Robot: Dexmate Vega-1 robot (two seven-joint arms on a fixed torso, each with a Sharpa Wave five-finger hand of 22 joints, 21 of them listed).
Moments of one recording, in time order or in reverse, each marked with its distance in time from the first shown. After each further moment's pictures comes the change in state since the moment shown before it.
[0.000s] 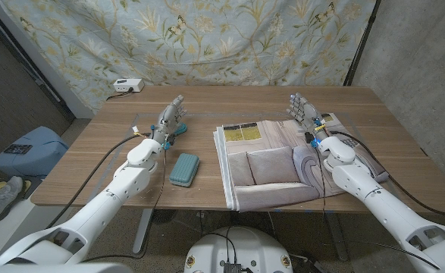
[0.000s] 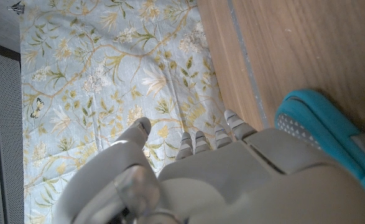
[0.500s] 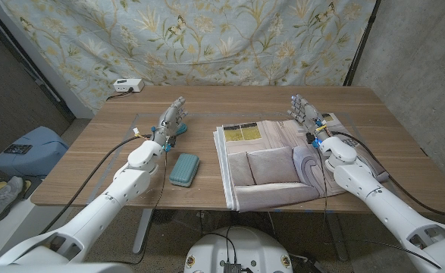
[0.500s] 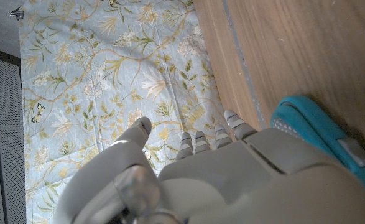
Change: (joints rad) left arm 0.032 0.021 0.002 -0.056 0.013 0.019 0.028; left_hand 0.000 0.000 0.004 -0.004 0.004 0.004 -0.003 0.000 0.000 0.000 0.000 0.000 0.000 0.001 0.001 0.000 0.000 0.000 0.000 0.000 0.000; right arm 0.010 -0.005 -0.005 0.014 -0.001 -0.010 0.013; right_hand 0.001 0.001 0.004 -0.004 0.000 0.000 0.000 0.000 0.000 0.000 0.000 0.000 0.000 0.000 0.000 0.000 0.000 0.000 0.000 0.000 0.000
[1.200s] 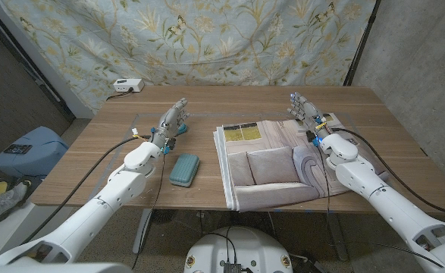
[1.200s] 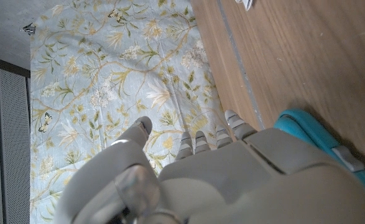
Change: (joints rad) left arm 0.057 0.058 -0.012 -0.115 -0.019 0.047 -0.011; left_hand 0.012 -0.004 0.004 -0.018 0.004 0.000 0.000 0.000 0.000 -0.005 0.006 0.000 0.000 -0.011 0.011 0.000 -0.003 -0.005 0.005 0.000 0.000; right arm -0.013 -0.039 -0.007 -0.079 -0.039 -0.034 -0.039; right_hand 0.000 0.000 0.004 -0.004 0.000 0.000 0.000 0.000 0.000 0.000 0.000 0.000 0.000 0.000 0.000 0.000 -0.003 0.000 0.000 0.000 0.000
